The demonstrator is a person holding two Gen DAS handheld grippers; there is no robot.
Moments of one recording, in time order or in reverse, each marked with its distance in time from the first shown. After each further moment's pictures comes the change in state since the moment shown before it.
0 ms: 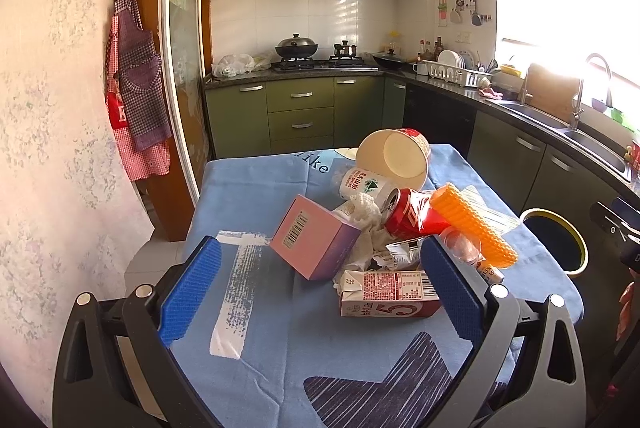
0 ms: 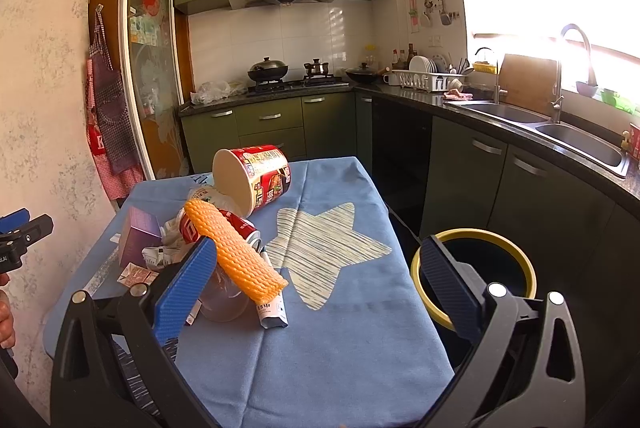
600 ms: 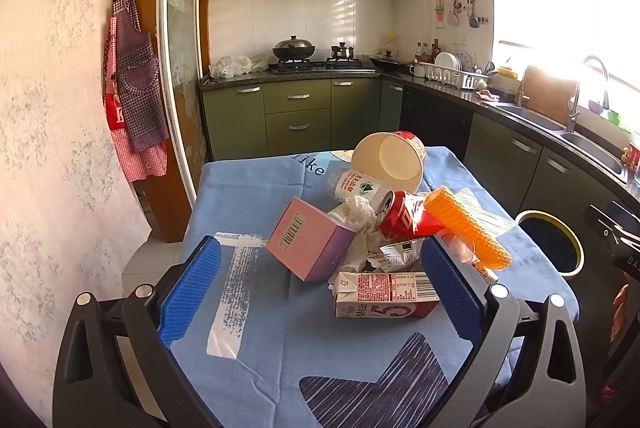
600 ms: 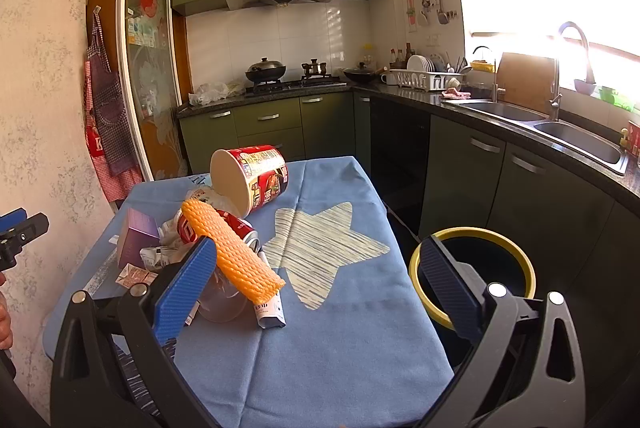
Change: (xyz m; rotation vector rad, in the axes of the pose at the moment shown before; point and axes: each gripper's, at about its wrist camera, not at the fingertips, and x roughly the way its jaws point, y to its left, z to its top) left arm -0.004 0.000 0.002 -0.004 -0.005 -0.013; right arm 0.002 -0.001 -0.001 0.008 0.001 -0.003
